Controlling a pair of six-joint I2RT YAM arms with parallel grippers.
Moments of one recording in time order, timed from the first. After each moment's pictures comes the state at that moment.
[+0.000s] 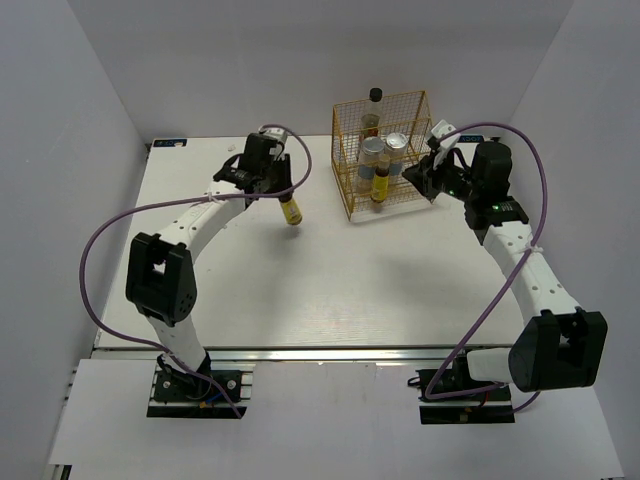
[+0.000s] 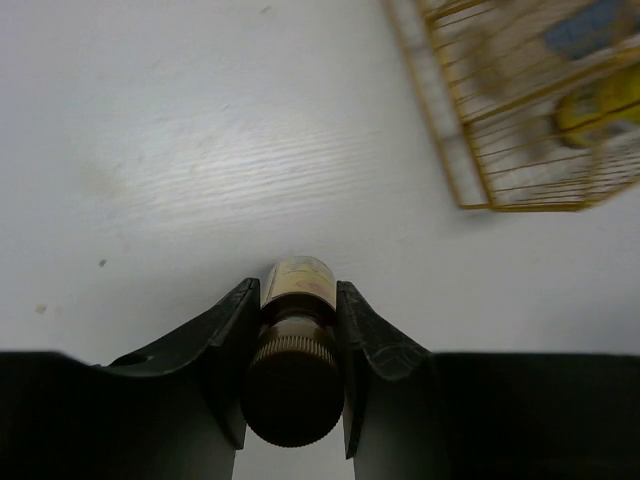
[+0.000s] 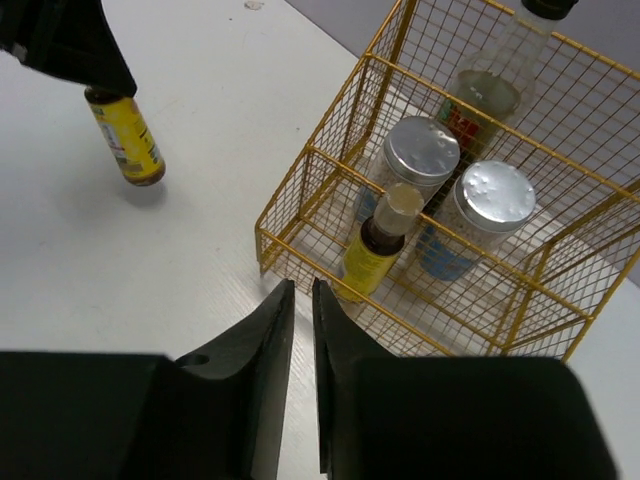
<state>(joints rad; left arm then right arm) -0.40 1.77 1.46 -0.42 -0.06 -0.30 0.13 1.31 1.12 -0.06 -0.69 -0.31</state>
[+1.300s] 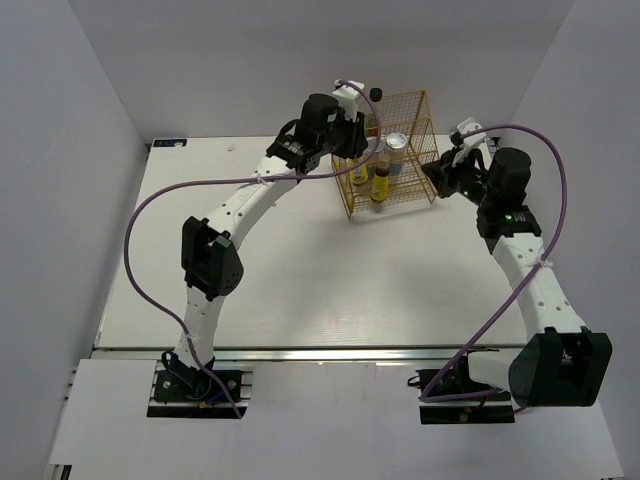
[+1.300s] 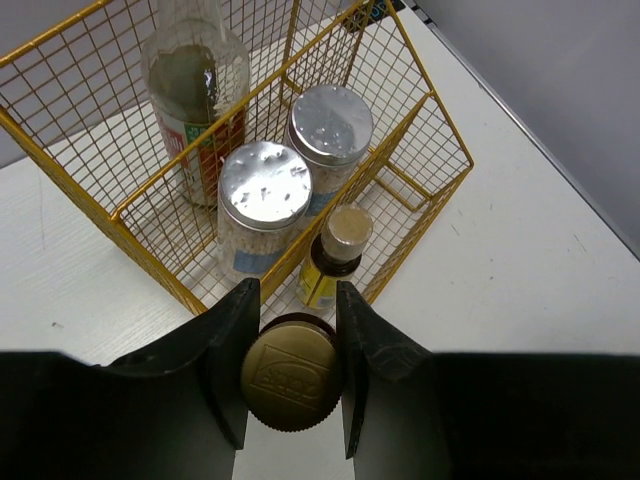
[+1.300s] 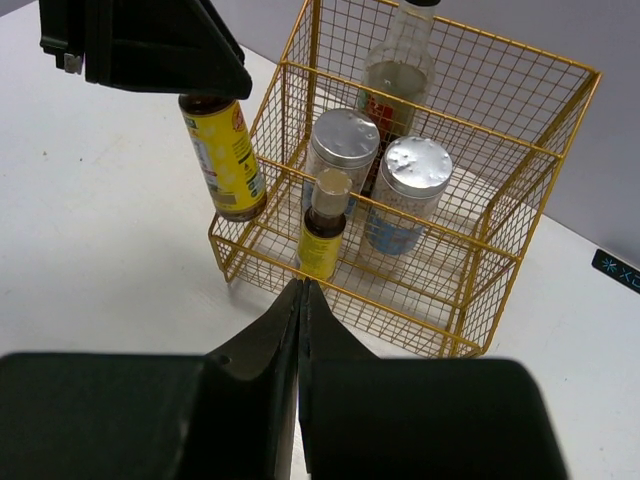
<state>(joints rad) -0.62 2.14 2.19 -0.39 0.12 -0.15 0.06 1.22 1.07 0.00 -0.59 -0.18</state>
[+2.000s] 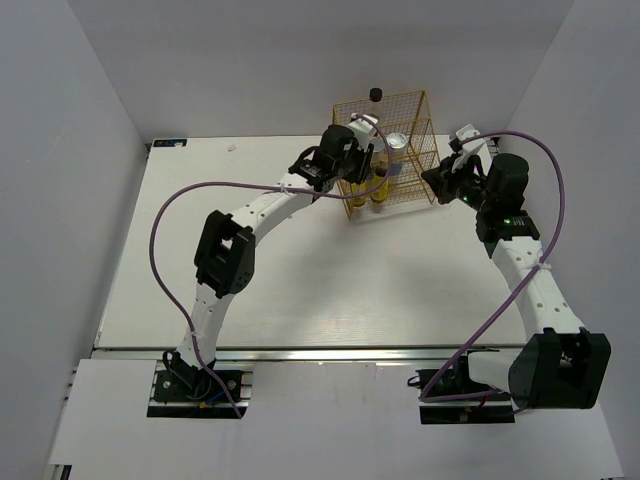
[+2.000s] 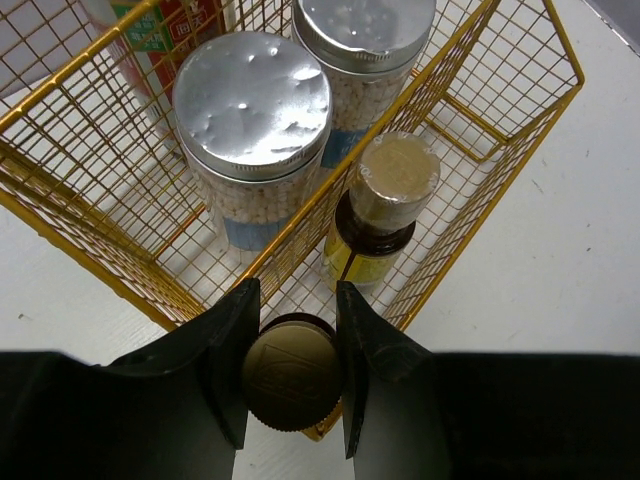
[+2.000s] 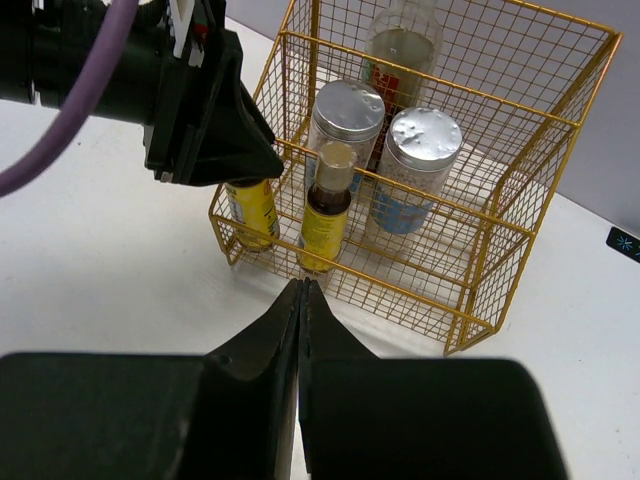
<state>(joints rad) -0.66 2.22 2.01 -0.20 0.03 -0.06 0.05 1.21 1.02 0.00 -0.59 -0.18</state>
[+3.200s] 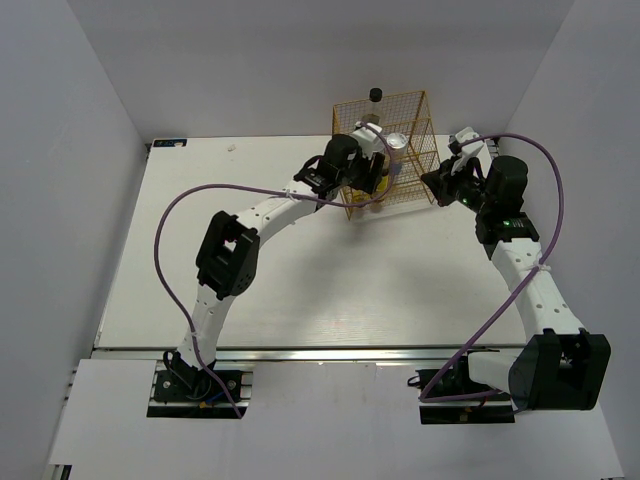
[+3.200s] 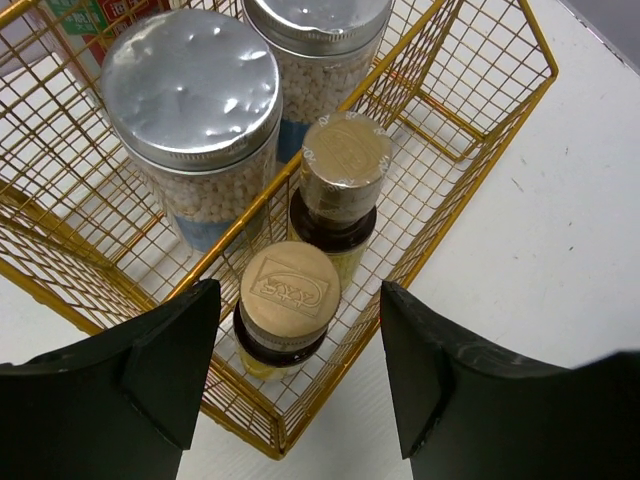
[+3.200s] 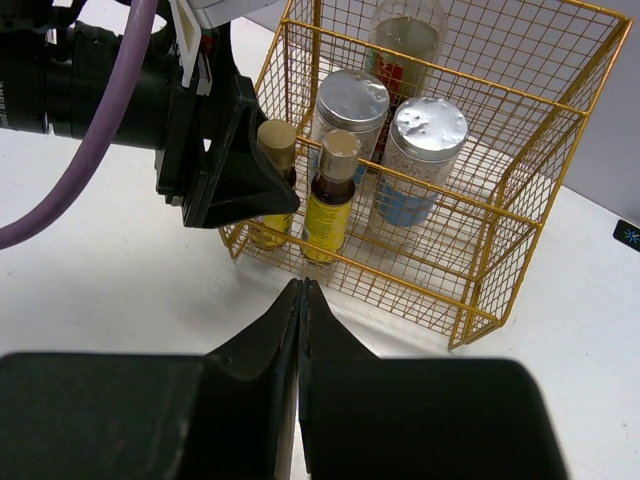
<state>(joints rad) -0.68 2.22 1.92 -0.09 0.03 -0.08 0.05 1.20 1.00 0.00 -0.59 -0.18</state>
